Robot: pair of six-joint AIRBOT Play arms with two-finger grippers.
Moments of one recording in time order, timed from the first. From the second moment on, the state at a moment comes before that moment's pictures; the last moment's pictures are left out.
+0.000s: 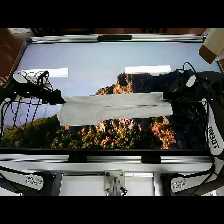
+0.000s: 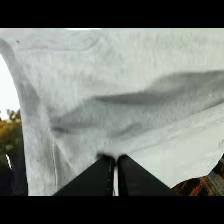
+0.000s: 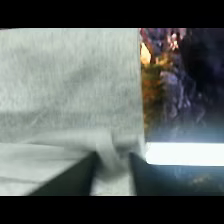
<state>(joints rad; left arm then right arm) 0.15 -1.68 1.39 0.98 -1.26 -1.24 -0.13 -1.67 1.36 -1.42 1.02 1.38</state>
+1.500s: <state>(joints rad) -0.35 -1.65 1.46 0.78 -1.05 -1.44 -0.20 -1.48 1.47 -1.00 1.36 1.29</state>
